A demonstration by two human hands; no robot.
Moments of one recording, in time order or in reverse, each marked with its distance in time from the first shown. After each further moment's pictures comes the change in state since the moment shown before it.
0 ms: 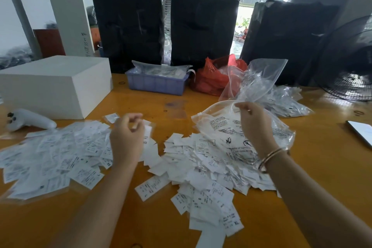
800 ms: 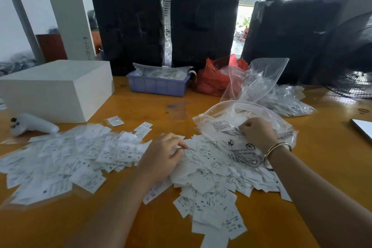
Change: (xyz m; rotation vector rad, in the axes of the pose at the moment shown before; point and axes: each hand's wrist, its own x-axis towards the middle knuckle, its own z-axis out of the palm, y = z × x) left_hand -0.028 -0.001 0.022 0.186 -0.638 0.505; right_hand 0.016 0.045 0.006 -0.429 -0.278 0.256
